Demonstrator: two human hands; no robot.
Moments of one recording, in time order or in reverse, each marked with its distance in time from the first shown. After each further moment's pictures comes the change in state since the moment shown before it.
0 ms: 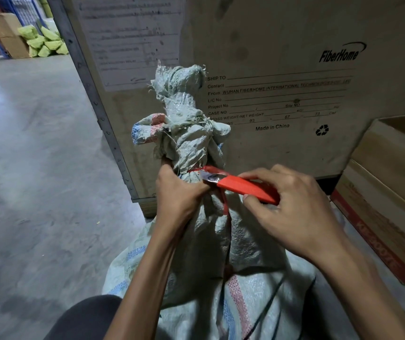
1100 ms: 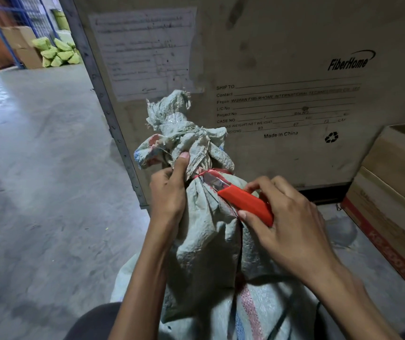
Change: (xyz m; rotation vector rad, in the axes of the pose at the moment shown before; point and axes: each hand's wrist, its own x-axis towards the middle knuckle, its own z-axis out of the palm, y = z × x) left_hand 0.012 0.009 -0.023 -0.330 0.017 -0.008; right_hand -0.007 0.001 0.028 -0.033 0.071 -0.082
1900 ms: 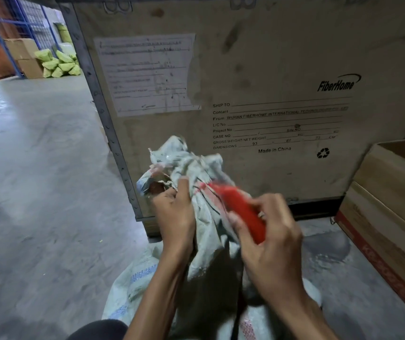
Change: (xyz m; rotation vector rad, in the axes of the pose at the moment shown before) left_hand -0.018 -0.013 0.026 -0.004 0.194 0.091; right_hand -0.004 -0.018 0.022 0.334 0.408 0.026
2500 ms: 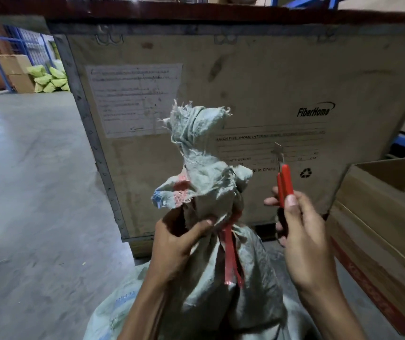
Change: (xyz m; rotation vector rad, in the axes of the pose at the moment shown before) left_hand -0.018 0.020 -0.012 -0.134 -0.513 -0.030; right_hand 0.040 0.023 -0.044 0.395 -0.026 0.420
